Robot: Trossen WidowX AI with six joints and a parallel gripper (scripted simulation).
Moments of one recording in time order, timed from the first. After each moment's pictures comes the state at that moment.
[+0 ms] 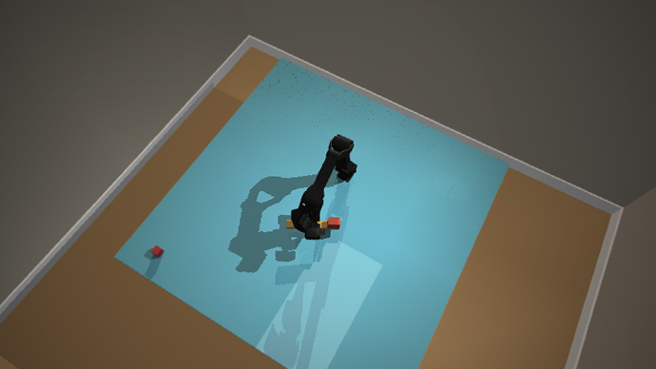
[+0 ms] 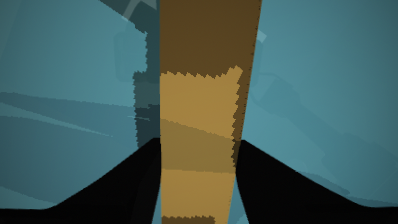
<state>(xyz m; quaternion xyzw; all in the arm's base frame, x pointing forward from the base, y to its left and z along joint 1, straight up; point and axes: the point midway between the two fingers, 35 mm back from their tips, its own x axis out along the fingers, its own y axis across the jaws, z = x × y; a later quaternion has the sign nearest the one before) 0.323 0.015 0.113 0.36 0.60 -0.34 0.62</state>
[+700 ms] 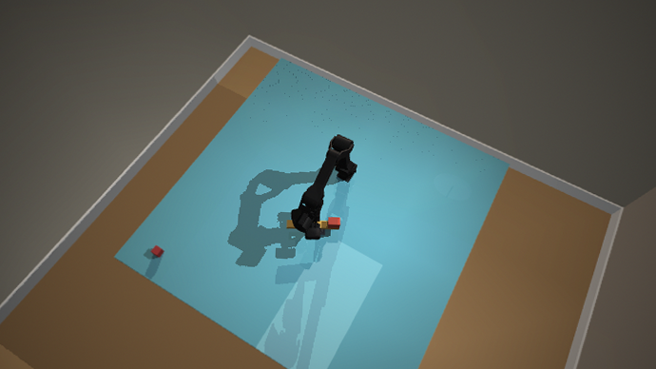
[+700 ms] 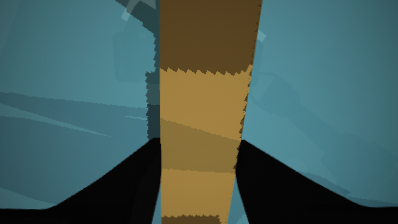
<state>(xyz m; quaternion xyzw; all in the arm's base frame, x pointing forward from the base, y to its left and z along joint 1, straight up) 0.322 0.015 0.112 0.36 0.60 -0.35 0.62</state>
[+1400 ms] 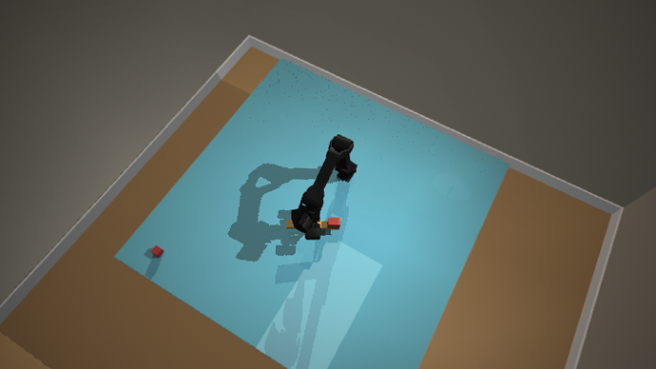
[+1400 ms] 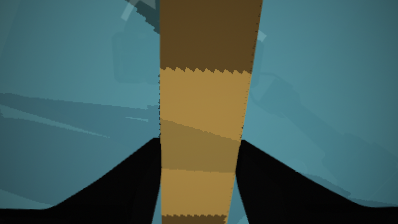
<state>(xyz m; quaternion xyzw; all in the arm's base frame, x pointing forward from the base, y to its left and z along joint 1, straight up) 0.322 0.015 0.110 0.36 0.60 -0.35 0.62</state>
